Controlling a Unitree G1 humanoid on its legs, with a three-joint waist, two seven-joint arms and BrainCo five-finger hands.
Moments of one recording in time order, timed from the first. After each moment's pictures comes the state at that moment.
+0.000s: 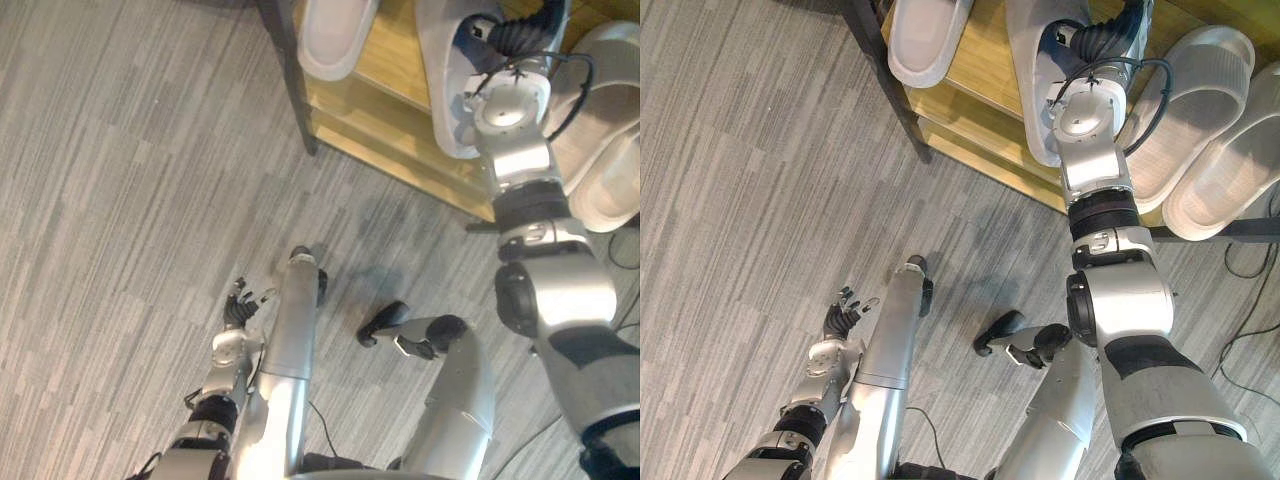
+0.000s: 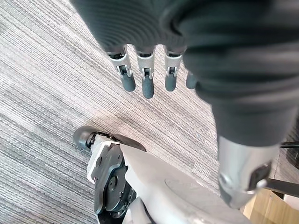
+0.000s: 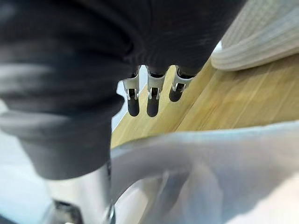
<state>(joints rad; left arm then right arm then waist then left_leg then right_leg) -0.28 0.08 0.04 0.80 -0.22 -0.18 0.17 -1.32 -0.41 0.00 0.85 -0.15 0.03 -0.57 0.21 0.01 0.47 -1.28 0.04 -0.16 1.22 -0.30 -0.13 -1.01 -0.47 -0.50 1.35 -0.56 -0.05</state>
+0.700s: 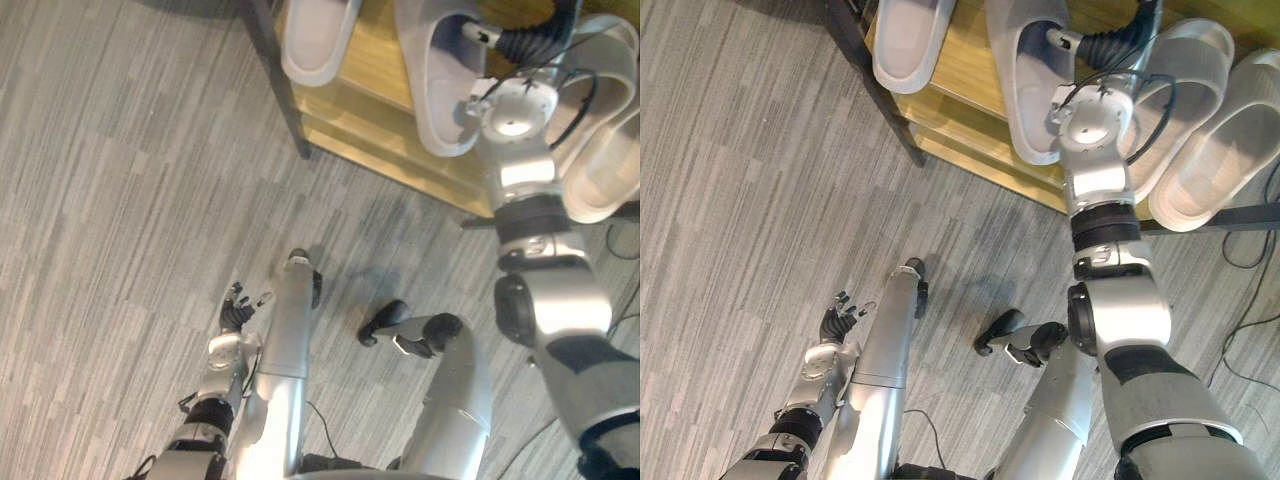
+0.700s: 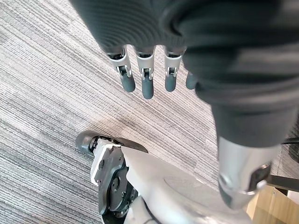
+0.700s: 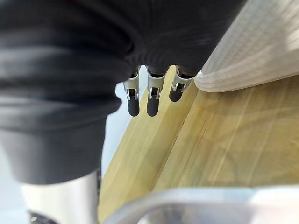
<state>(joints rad) -0.27 0.11 0.03 0.82 -0.24 -0.18 0.17 -1.19 -0.35 -0.04 0.69 -0.06 -0.02 -0.56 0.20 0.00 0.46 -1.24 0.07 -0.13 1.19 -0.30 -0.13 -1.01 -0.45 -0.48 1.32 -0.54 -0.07</state>
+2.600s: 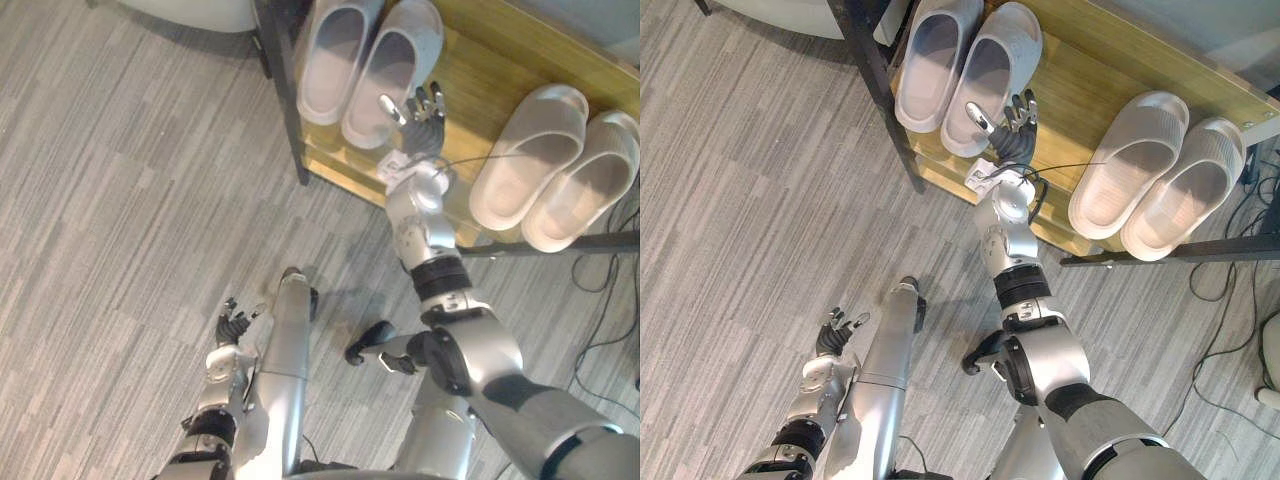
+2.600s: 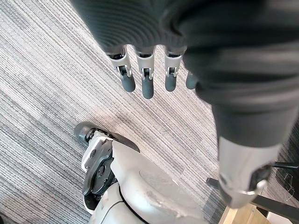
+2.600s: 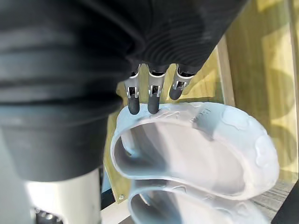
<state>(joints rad) -0.23 0.05 0.14 0.82 -0.22 -0.16 0.17 -1.03 -0.04 -0.06 0.70 0.48 -0.16 -0.40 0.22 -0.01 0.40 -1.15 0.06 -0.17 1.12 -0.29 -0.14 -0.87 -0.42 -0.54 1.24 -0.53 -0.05</state>
